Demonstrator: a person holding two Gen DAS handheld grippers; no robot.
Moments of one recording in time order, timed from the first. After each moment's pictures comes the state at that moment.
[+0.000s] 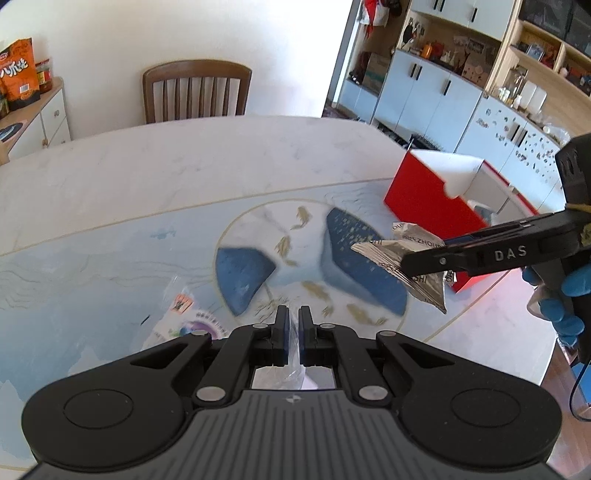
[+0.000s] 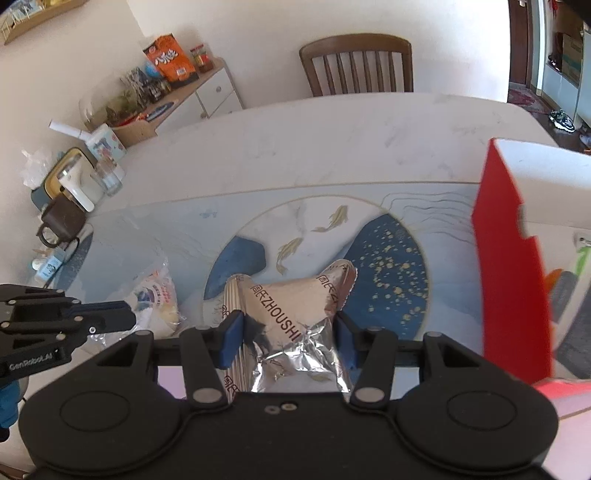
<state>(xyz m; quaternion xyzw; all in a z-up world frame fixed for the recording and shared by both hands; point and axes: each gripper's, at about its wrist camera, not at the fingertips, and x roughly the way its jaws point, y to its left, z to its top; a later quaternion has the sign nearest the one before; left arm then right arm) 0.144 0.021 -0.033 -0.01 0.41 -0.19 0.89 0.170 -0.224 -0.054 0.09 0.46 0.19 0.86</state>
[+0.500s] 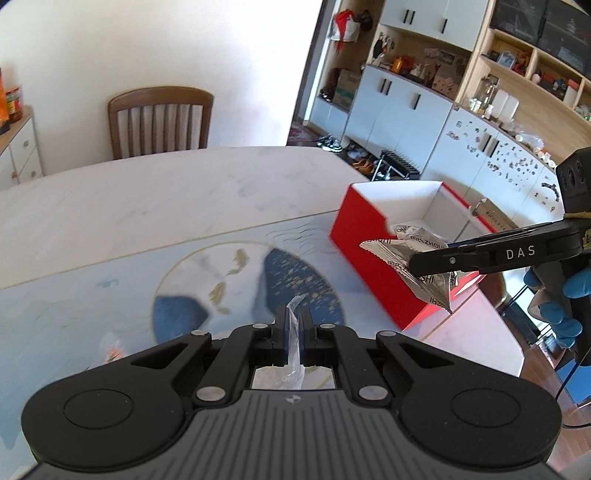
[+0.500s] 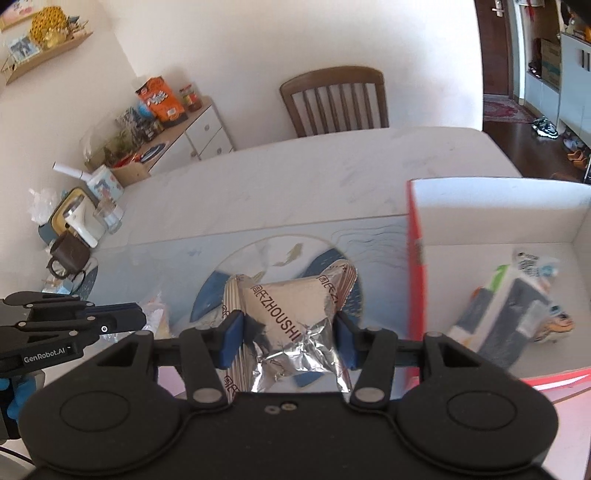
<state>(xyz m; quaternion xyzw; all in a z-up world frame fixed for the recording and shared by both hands) 0.149 -0.043 0.003 -0.01 0.38 -0.23 0.89 0.153 -0.301 -0.010 0.12 0.43 0.17 0.88</state>
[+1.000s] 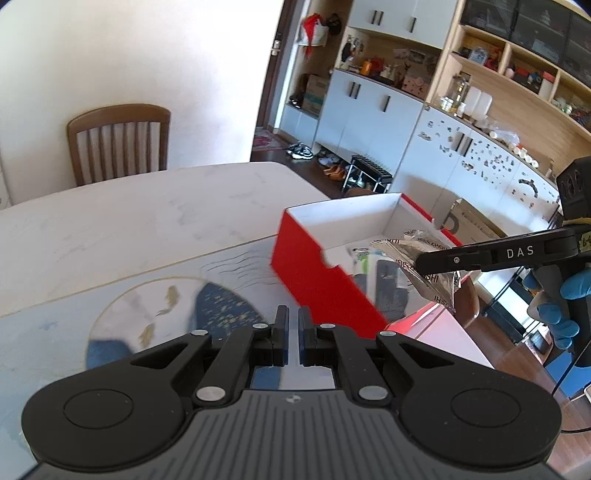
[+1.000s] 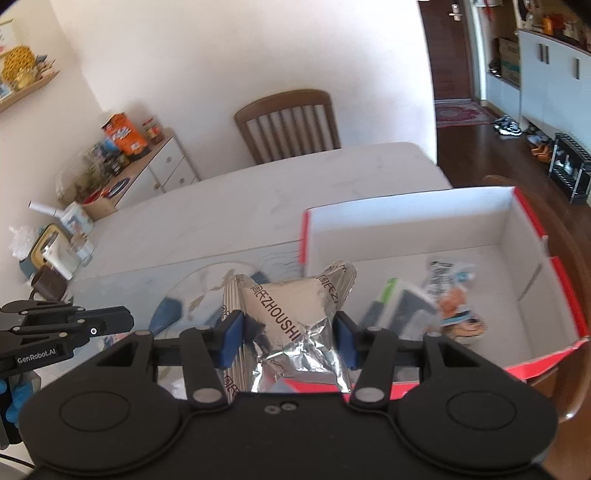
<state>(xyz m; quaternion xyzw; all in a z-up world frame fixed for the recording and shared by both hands) 0.169 -0.125 0.013 0.00 0.37 -0.27 0.89 0.140 -0.393 0.001 0.14 0.40 0.12 0.90</state>
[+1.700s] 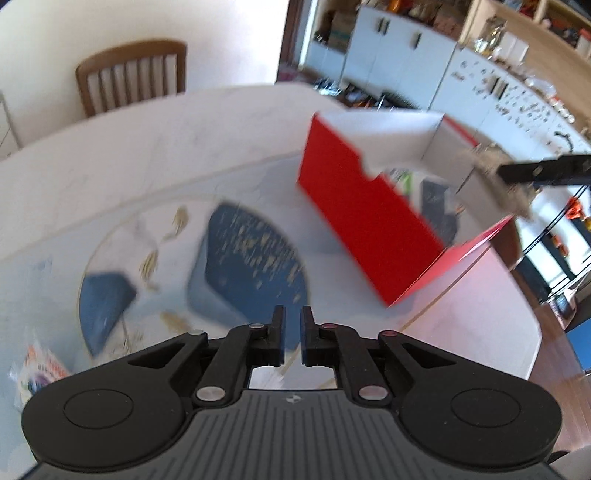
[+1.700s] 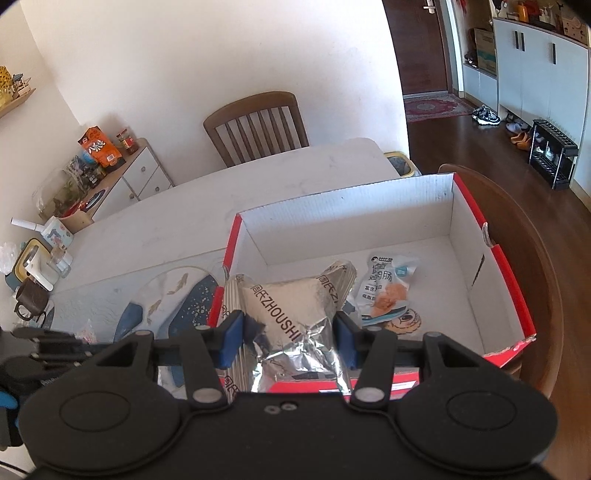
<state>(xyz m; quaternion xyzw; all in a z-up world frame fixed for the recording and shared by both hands) 0.181 -0.132 -0.058 0.04 0.47 -0.22 0.85 0.137 -0.460 -0.018 0.16 0.41 0.10 0.89</state>
